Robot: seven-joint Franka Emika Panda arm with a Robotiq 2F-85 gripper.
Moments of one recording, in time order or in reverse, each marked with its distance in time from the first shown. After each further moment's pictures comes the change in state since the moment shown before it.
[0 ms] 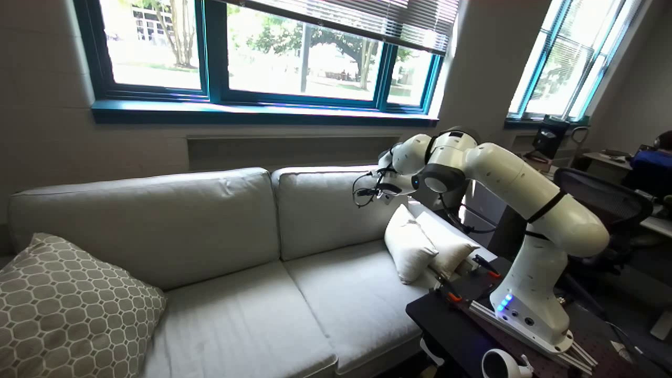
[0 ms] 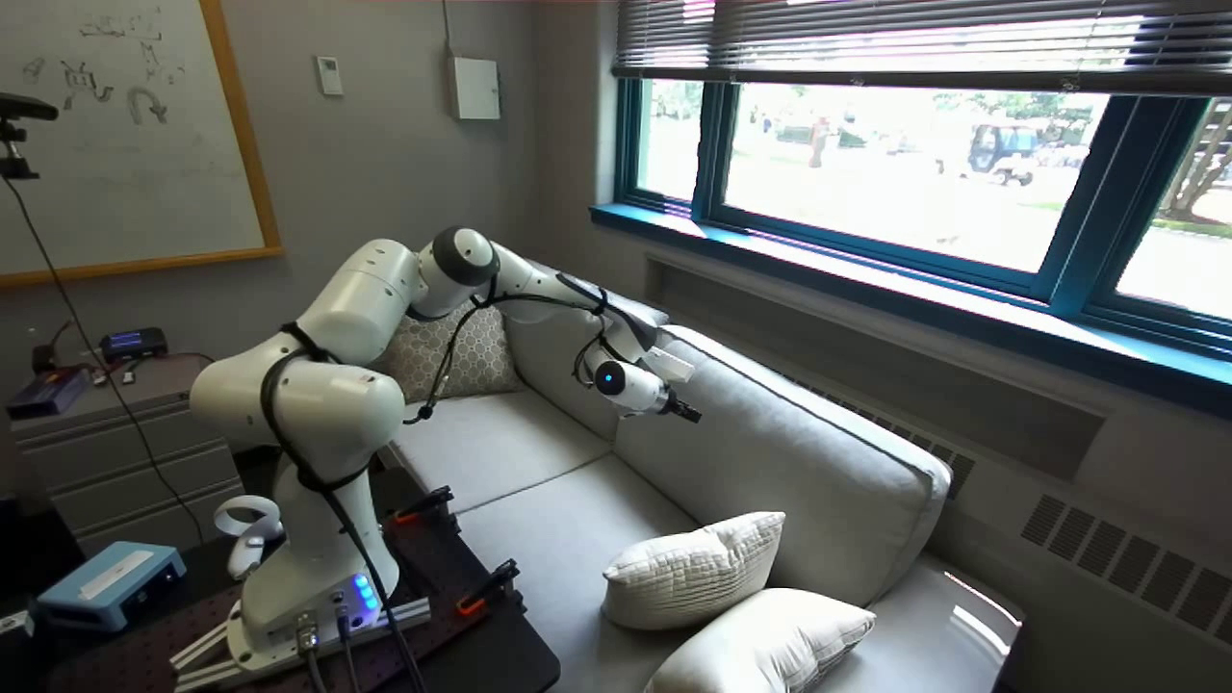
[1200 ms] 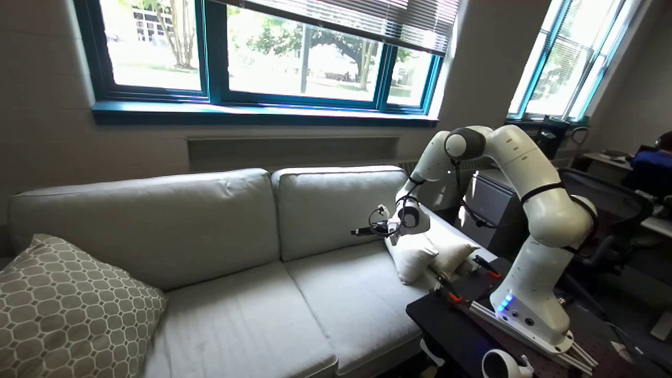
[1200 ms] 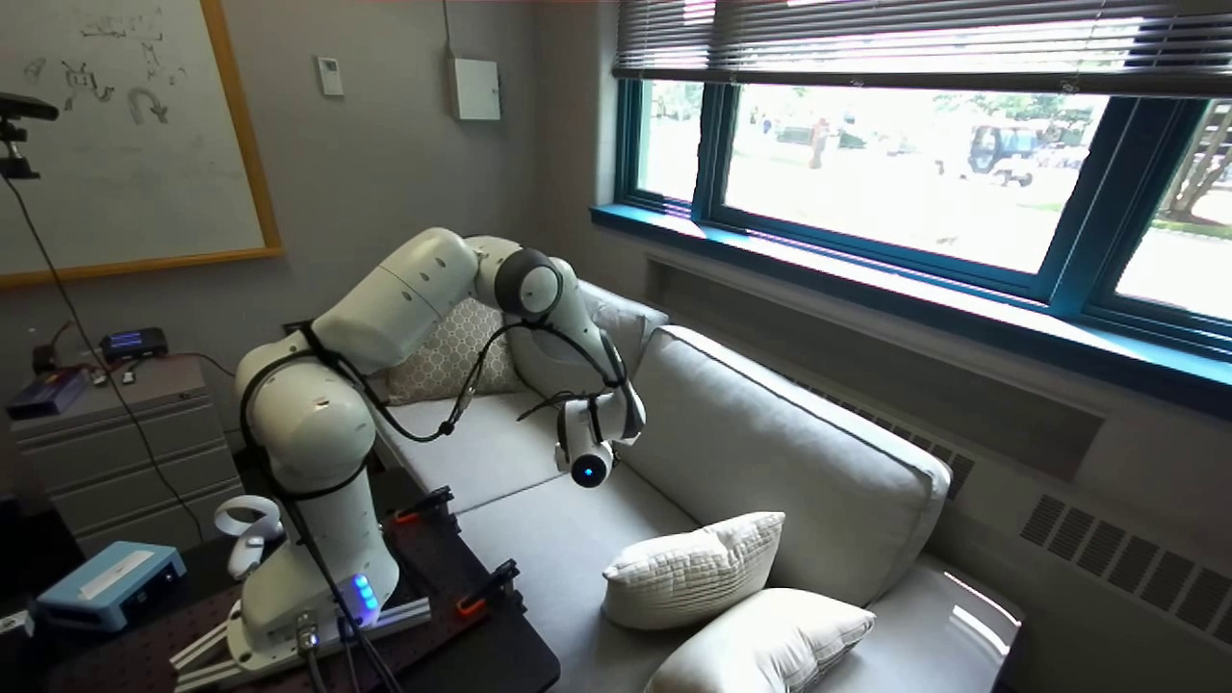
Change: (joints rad) arm -0.655 -0.181 0.772 -0.317 -0.363 -0.494 -0.361
